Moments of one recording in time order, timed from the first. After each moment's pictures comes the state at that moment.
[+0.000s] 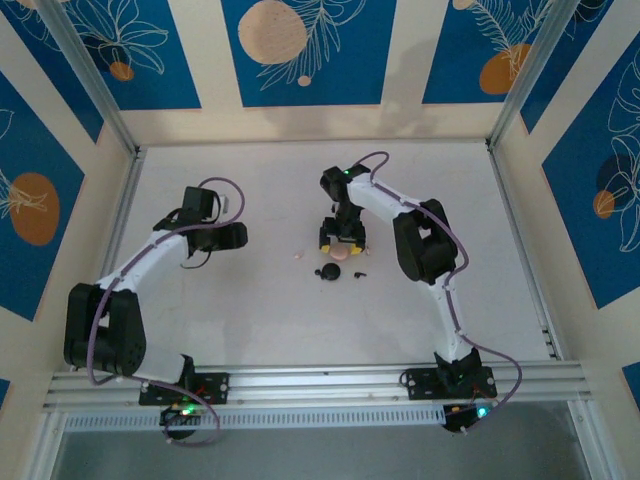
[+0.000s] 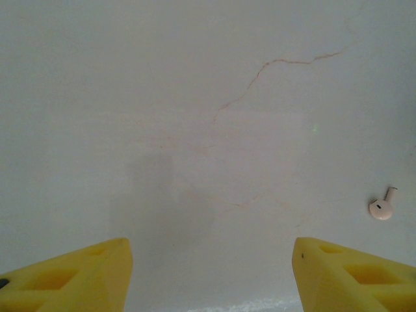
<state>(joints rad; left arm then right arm) -0.20 1.43 0.95 -0.51 0.09 -0.26 0.53 2.29 1.88 -1.25 -0.20 0.52</state>
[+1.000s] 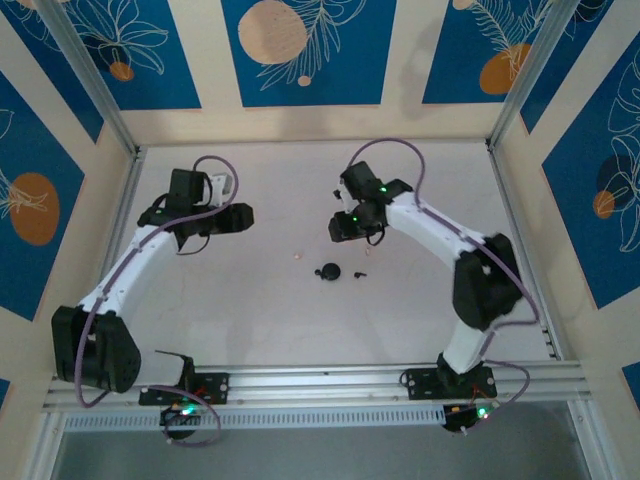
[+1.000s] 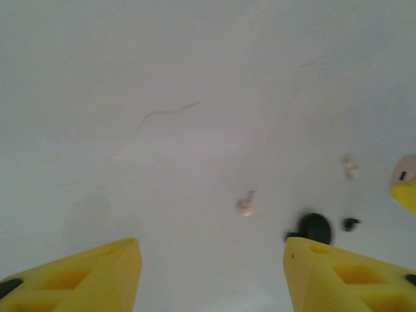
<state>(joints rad) -0.21 1.33 1.12 -0.60 0.34 -0.26 0.55 1.69 1.37 -0.79 -0.14 0.21</state>
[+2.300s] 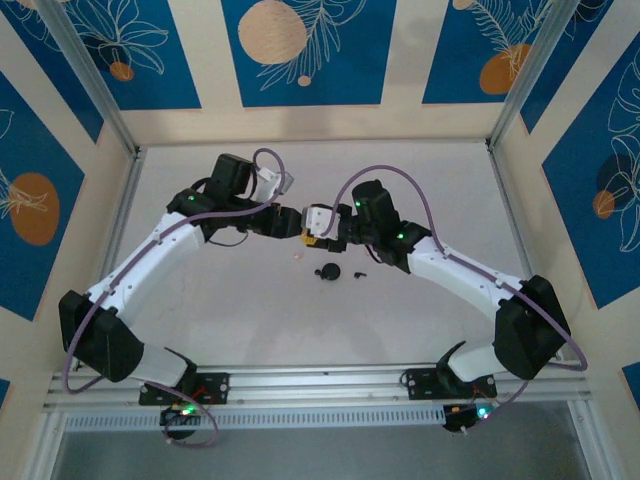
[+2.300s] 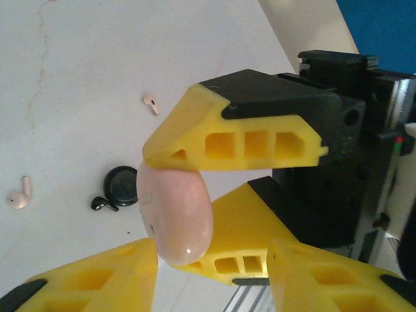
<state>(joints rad) -0.50 1.43 1.36 -0.75 0.61 -0.28 0.67 1.41 1.02 -0.07 -0.43 -0.79</state>
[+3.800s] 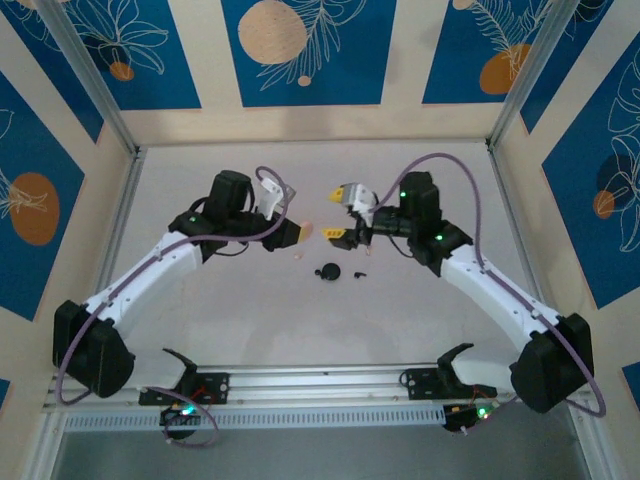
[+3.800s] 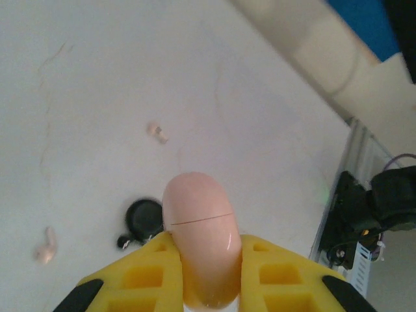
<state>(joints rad) -0.51 1.32 1.10 -0.42 0.64 -0.10 0.46 1.20 0.97 -0.06 -0.81 -0.44</state>
